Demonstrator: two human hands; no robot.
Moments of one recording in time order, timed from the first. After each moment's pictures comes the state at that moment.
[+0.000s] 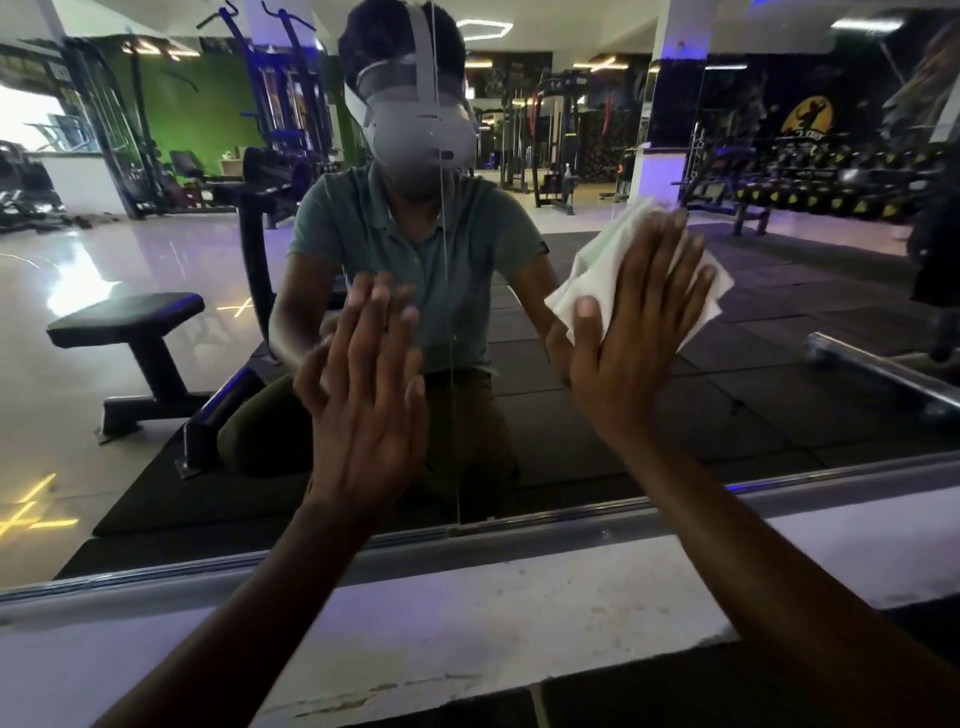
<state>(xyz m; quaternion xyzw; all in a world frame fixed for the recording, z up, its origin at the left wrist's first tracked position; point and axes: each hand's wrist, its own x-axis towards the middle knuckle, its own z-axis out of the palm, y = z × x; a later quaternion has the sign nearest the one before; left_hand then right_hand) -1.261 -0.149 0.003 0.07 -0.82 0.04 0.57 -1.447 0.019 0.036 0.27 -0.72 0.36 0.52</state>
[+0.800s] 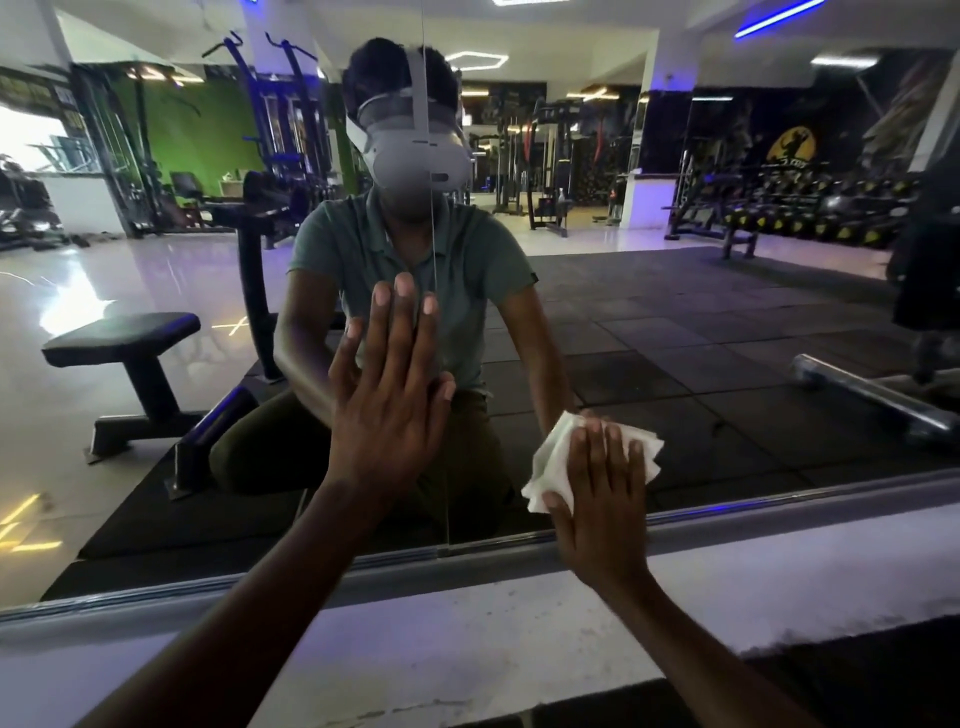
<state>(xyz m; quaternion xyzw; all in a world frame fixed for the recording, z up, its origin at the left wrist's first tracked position) -1.287 -0.147 0.020 0.08 -0.84 0.13 0.51 -1.437 0.056 -0.125 0.38 -0.78 0.25 0.43</state>
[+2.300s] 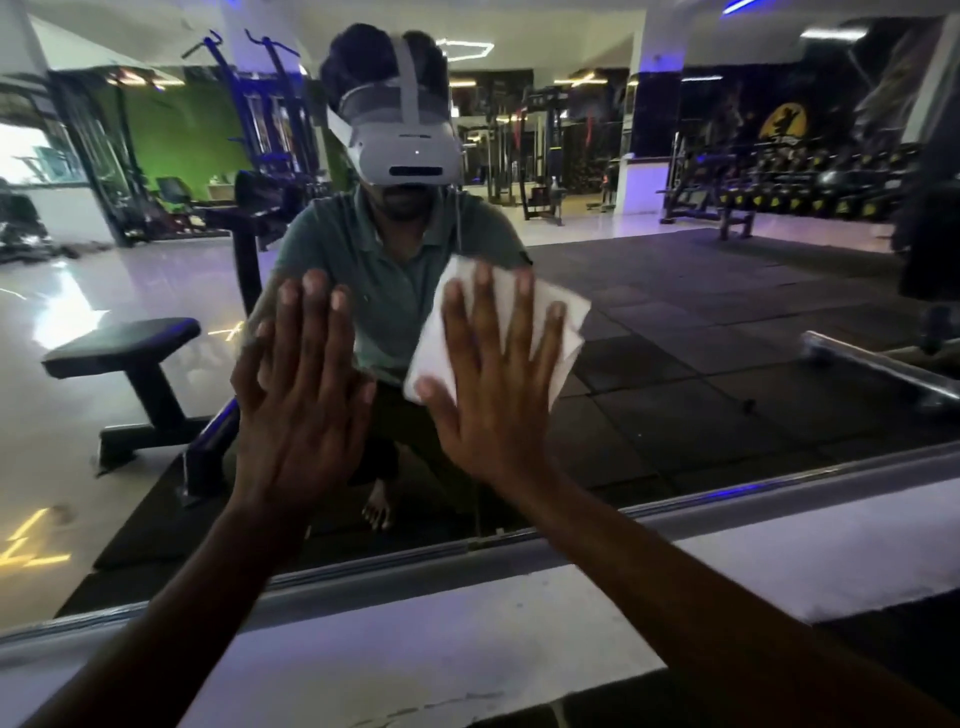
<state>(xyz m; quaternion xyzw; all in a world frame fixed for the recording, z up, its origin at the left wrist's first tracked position) -1.224 -0.210 0.022 0.10 -0.83 0.18 0.51 -1.364 -0.062 0.006 0.39 -0.73 0.24 0.51</state>
